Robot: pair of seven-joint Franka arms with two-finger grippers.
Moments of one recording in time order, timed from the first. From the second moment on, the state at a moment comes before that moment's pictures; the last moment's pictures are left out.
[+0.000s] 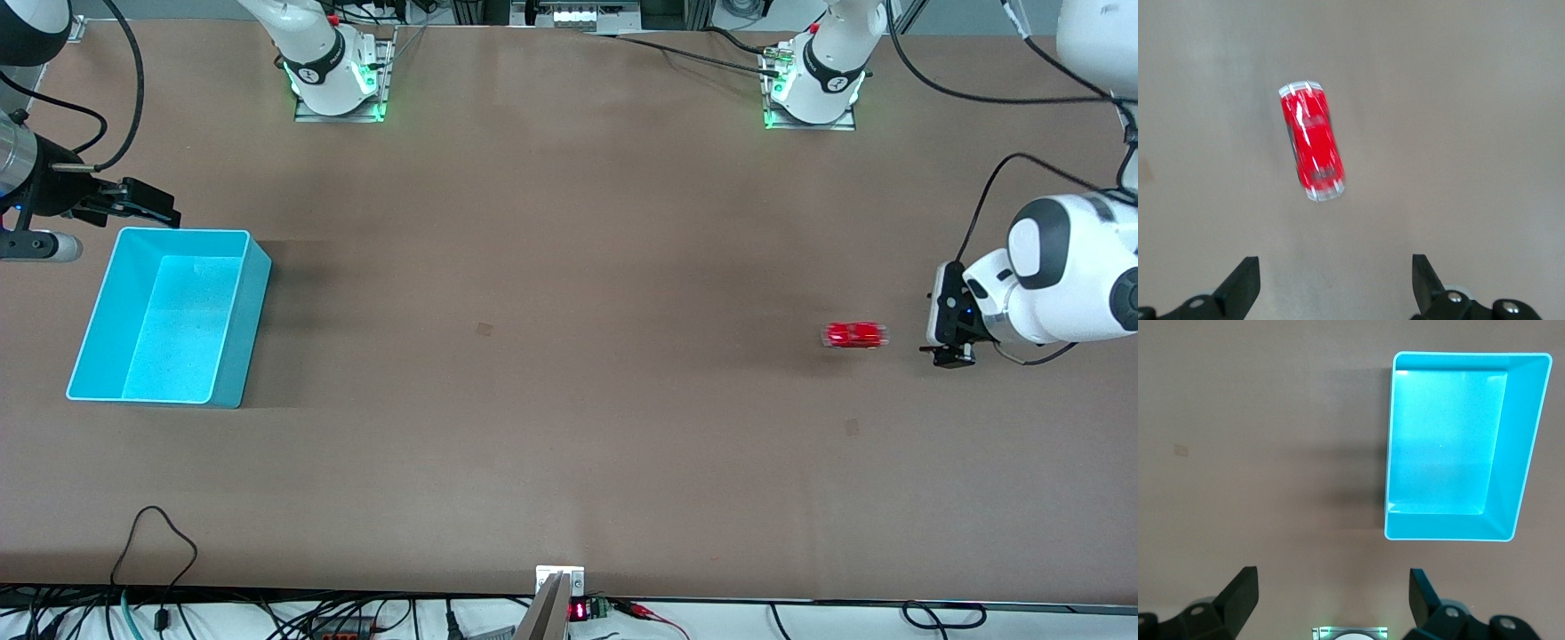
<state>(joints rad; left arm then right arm) 0.35 0.38 -0.24 -1.82 0.06 1.95 1.86 -0.12 0.07 0.12 -1.59 0.00 1.51 0.03</state>
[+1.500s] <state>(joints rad) 0.23 0.40 -0.46 -1.52 0.12 1.85 0.93 -0.03 0.22 0.14 -1.68 0.03 1.58 0.00</state>
